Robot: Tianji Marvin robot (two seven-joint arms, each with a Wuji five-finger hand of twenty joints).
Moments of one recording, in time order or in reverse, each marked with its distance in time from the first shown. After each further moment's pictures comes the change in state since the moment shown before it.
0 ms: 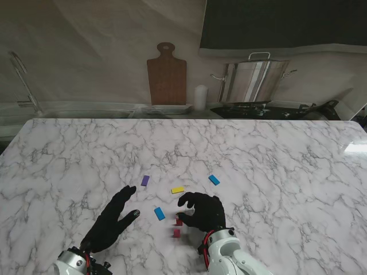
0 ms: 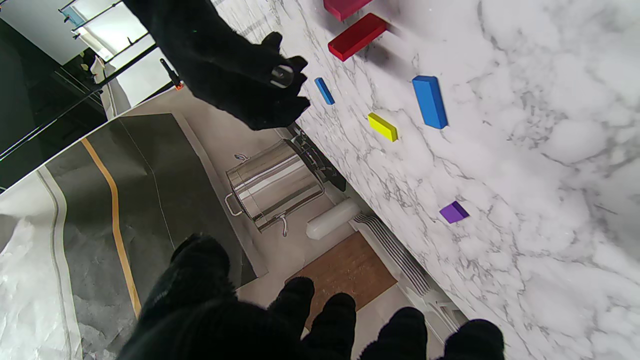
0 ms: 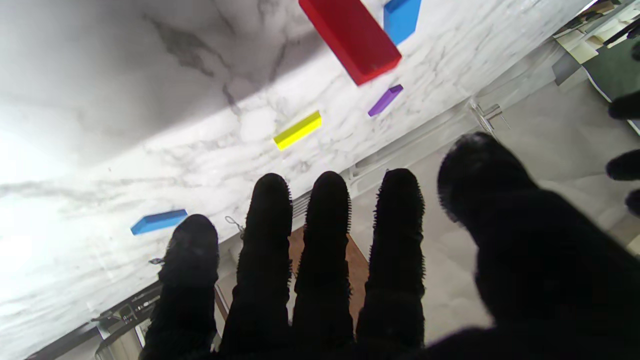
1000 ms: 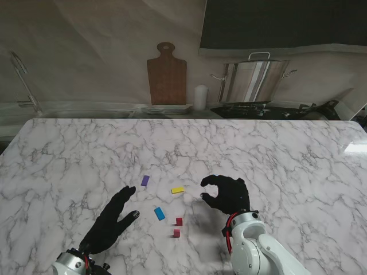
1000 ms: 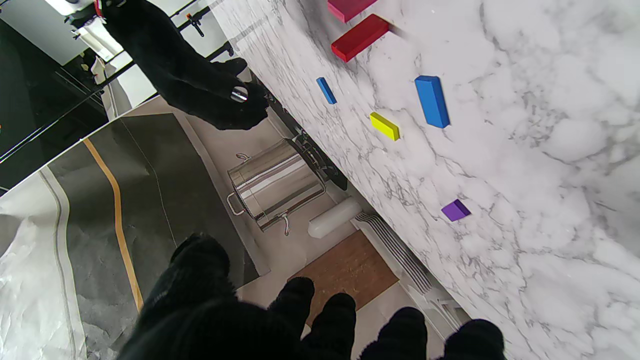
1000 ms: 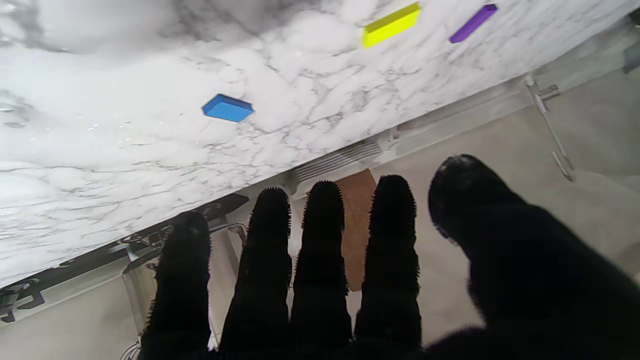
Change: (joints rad) left arm 0.017 0.000 -0.005 -0.016 0.008 -0.002 0.005; right arm -0.027 0.046 0.186 -0.086 -0.118 0.000 0.123; left_hand 0.000 0.000 0.000 0.000 0.000 0.000 0.000 0.000 0.000 0.000 0.000 0.000 0.000 0.000 0.000 0.000 0.000 0.000 0.000 0.001; right_hand -0.011 0.108 -0.023 0.079 -0.027 0.046 -0.185 -0.028 0.001 0.033 -0.356 -0.291 0.045 0.000 -0.522 -0.215 -0.045 0.049 -0.340 -0.159
